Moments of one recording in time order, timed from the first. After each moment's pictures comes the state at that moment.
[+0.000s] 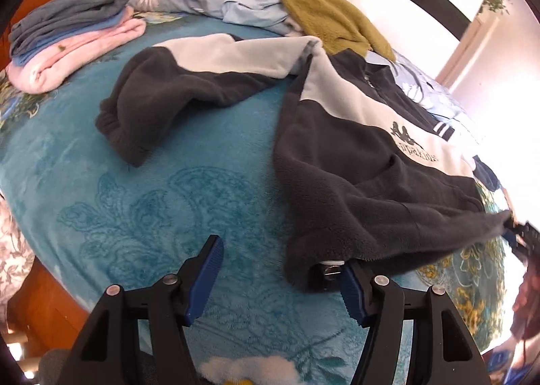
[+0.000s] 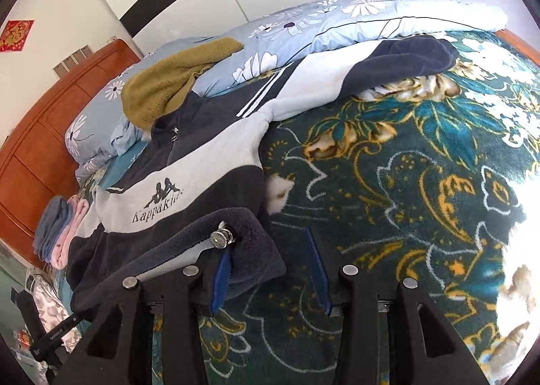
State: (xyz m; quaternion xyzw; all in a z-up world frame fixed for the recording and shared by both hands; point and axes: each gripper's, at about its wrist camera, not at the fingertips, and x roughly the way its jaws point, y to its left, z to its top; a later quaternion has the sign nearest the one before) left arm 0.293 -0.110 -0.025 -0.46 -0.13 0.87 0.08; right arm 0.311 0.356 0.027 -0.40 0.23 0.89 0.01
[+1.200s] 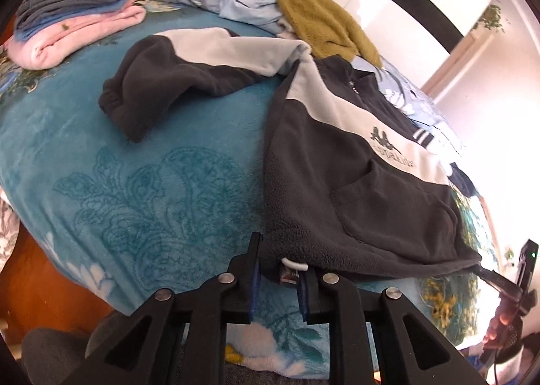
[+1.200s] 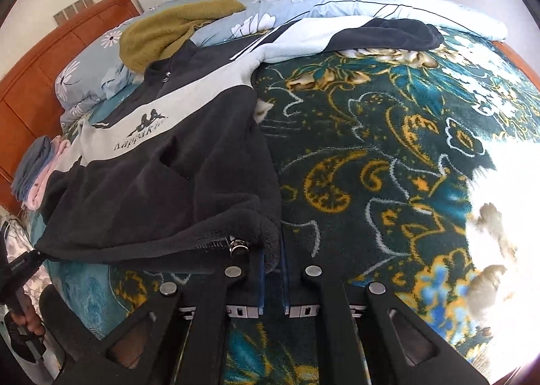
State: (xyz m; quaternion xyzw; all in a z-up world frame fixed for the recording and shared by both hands) left arm 0.315 -0.120 -0.019 -0.46 -0.17 0.86 0.12; right arm 0.364 0.340 0.010 -0.46 0.14 0.87 0.01
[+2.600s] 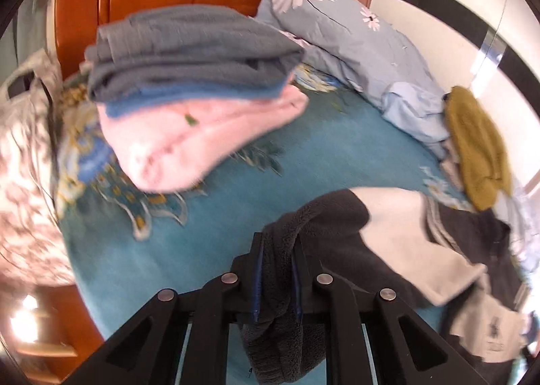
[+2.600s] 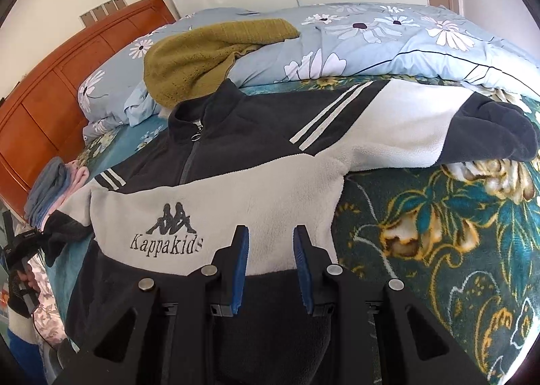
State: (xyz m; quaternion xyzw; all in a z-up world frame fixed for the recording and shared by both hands) left arm 0.161 -0.302 0.001 -0.41 -0.18 0.88 -0.18; right arm 0.192 0.322 0.036 -0.44 0.13 0.89 -0.07
